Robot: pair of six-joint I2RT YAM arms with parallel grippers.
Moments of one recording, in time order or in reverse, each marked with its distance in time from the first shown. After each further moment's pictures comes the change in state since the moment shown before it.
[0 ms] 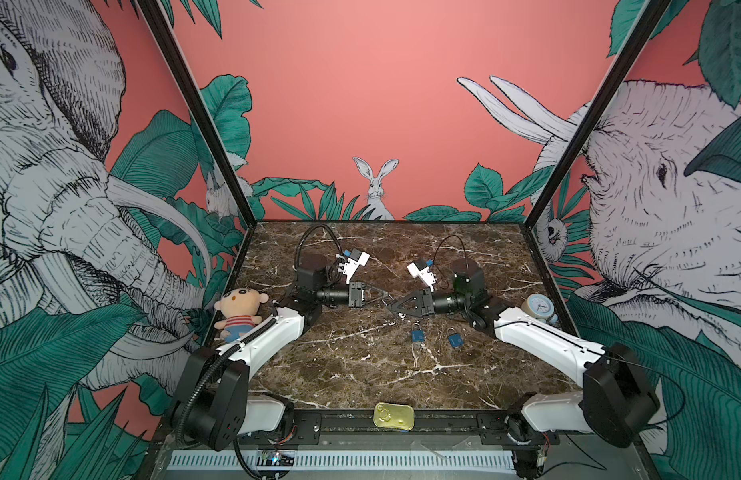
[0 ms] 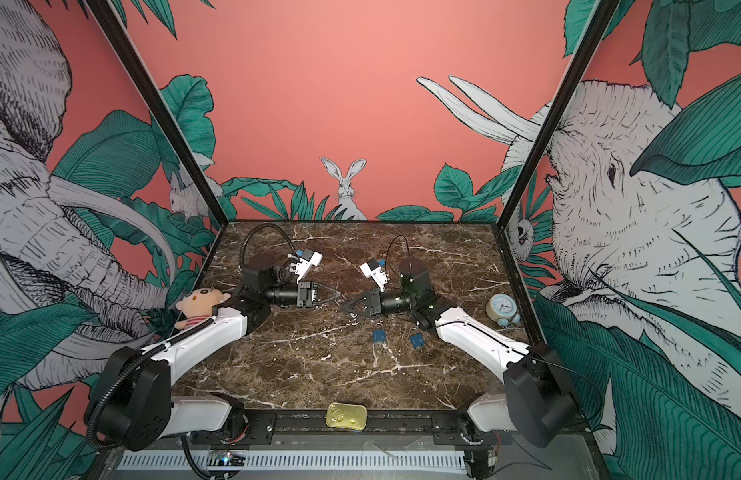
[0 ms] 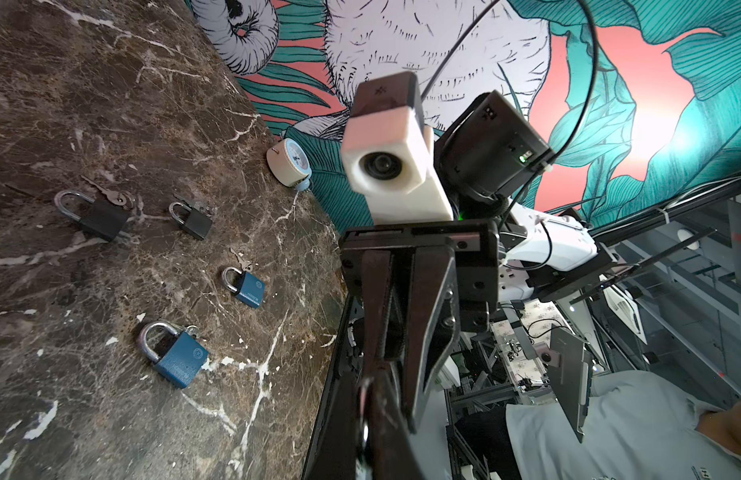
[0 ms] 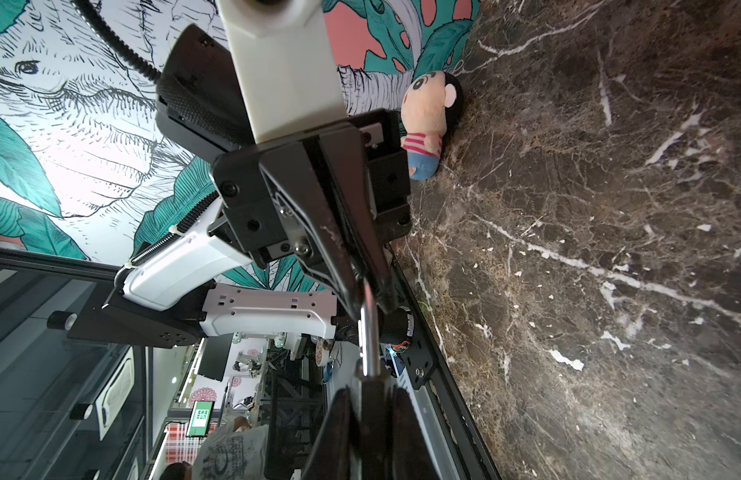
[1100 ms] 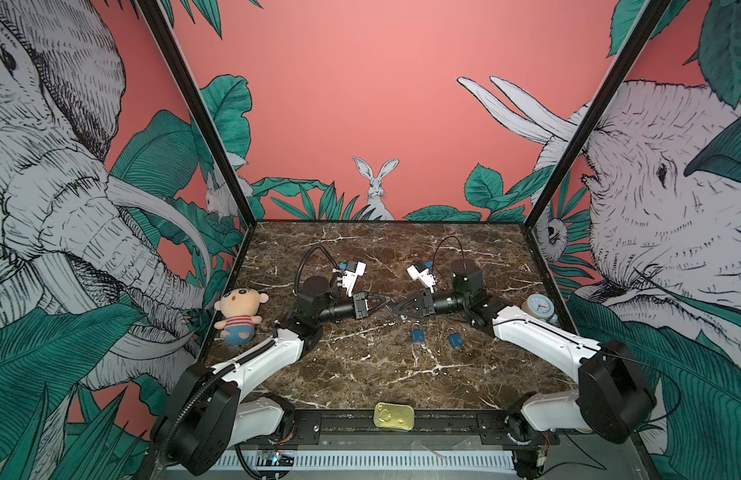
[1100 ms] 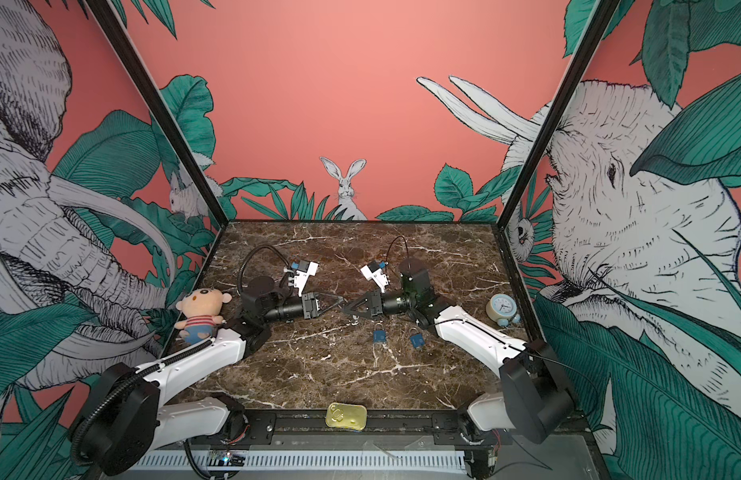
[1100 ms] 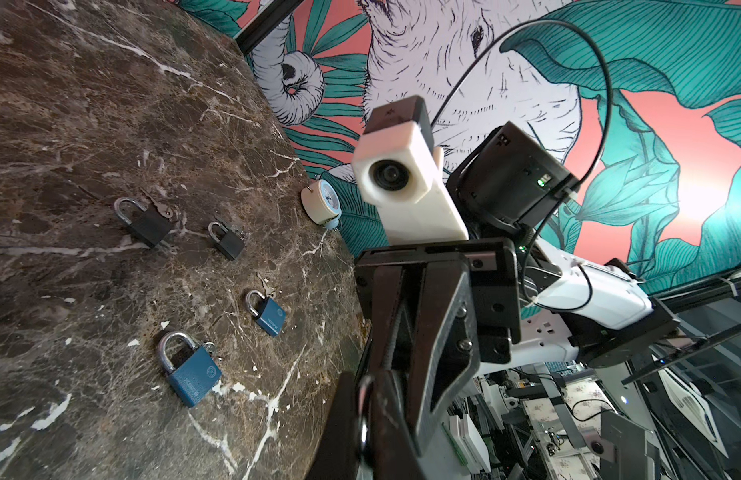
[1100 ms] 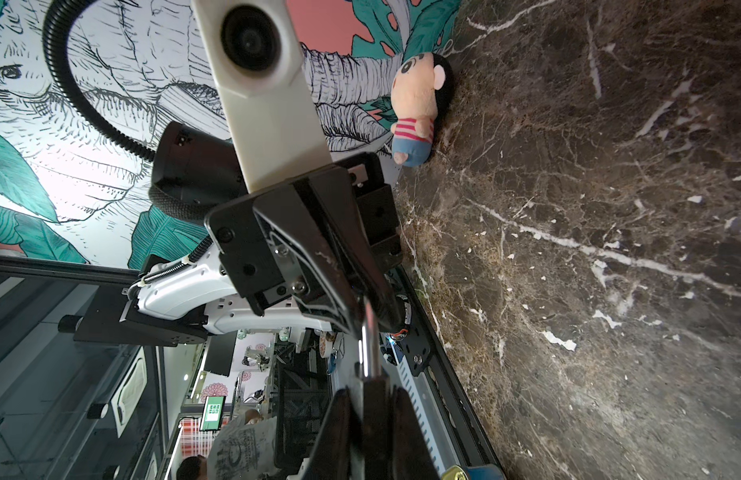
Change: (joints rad) left arm -0.129 -0.121 -0.196 0.215 -0.316 -0.172; right arm -0.013 0.026 0.000 -0.038 -0.015 -0.021
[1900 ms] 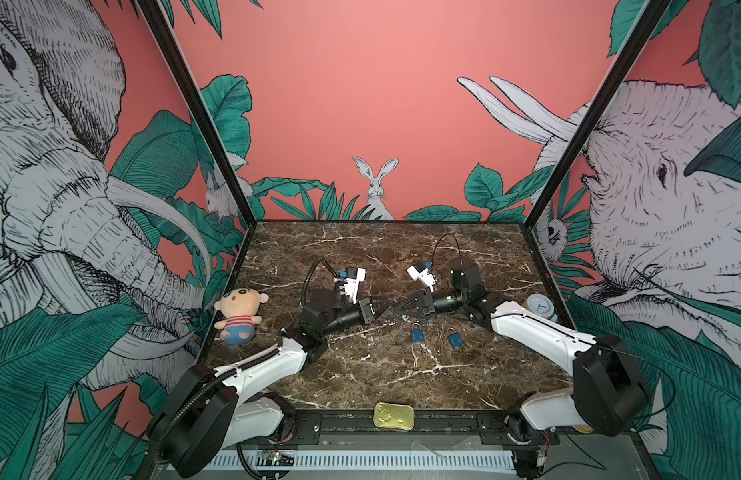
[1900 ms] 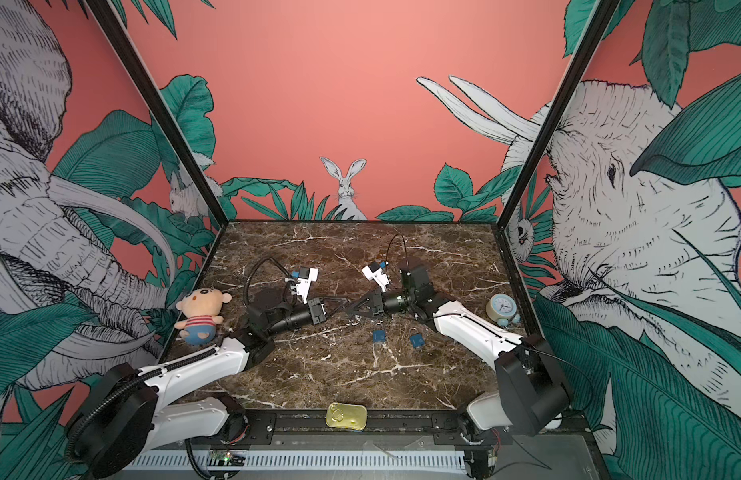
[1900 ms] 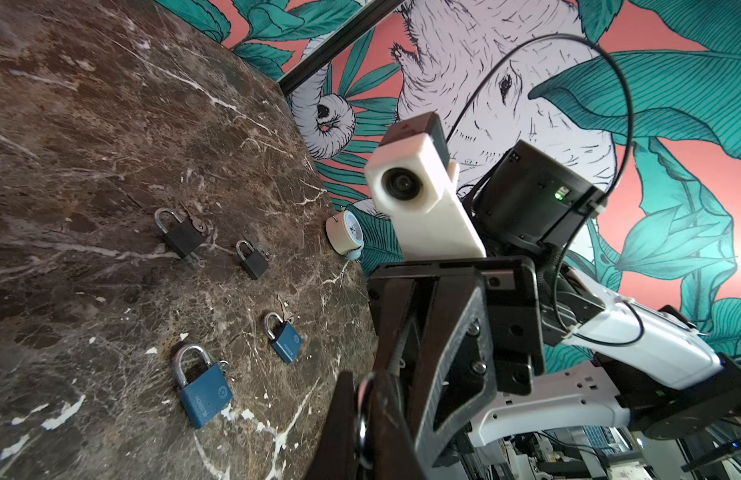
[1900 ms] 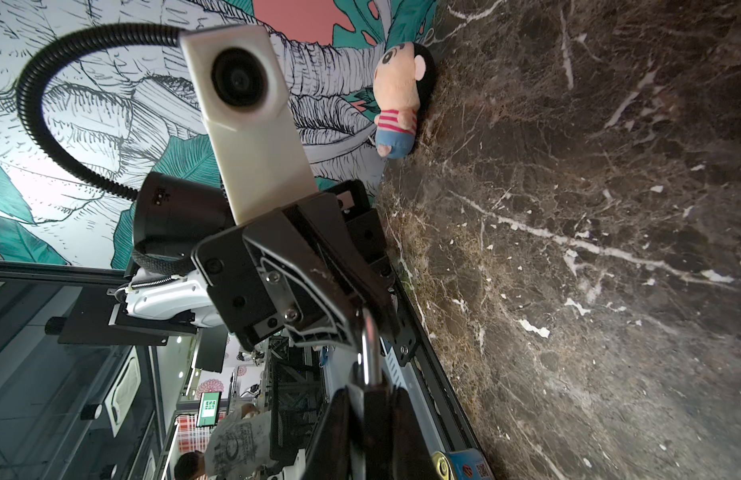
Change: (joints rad) left arm -0.124 -0.017 -0.077 0.092 -0.282 -0.063; right arm -0.031 0.044 0.039 -0.093 -0.020 -0.068
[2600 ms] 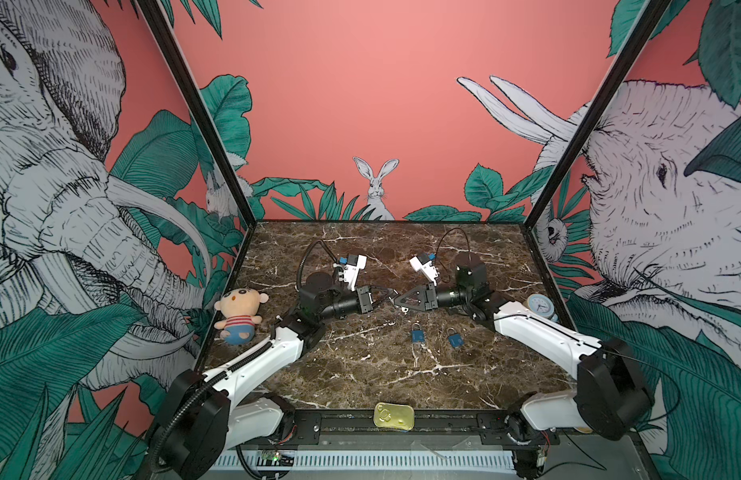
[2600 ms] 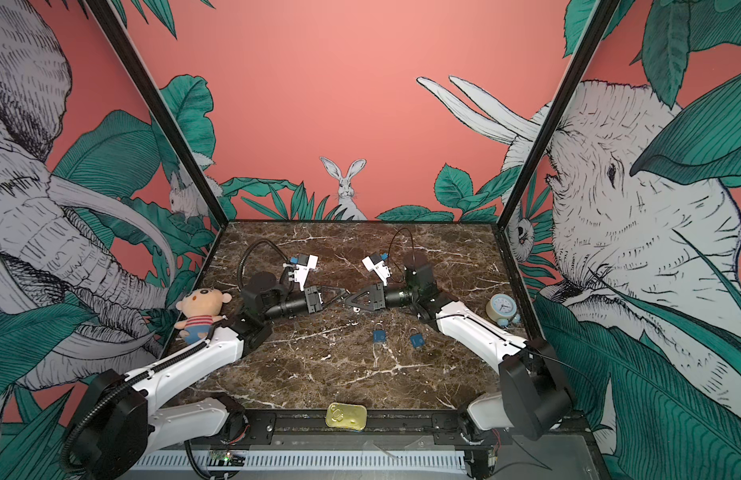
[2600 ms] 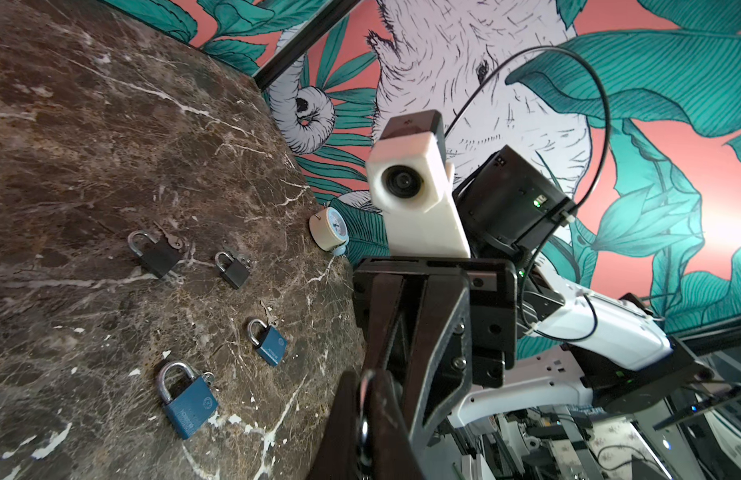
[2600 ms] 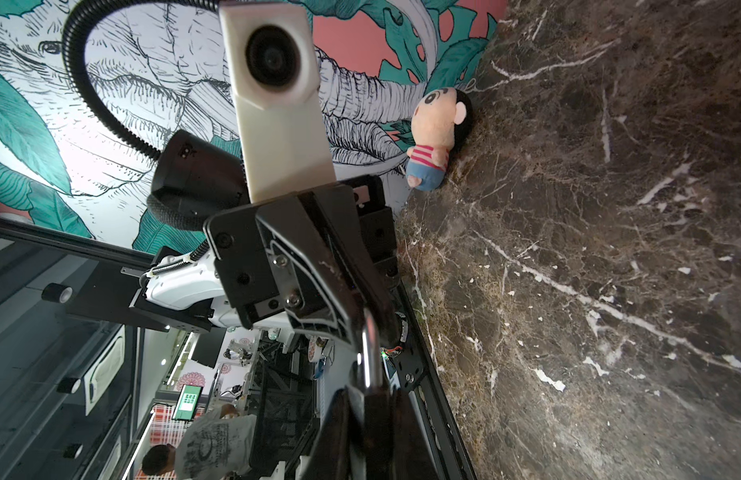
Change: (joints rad) left arm 0.084 -0.015 0.176 -0.209 0.174 0.076; right arm -0.009 -0.035 -0.005 0.135 -0.015 -0.014
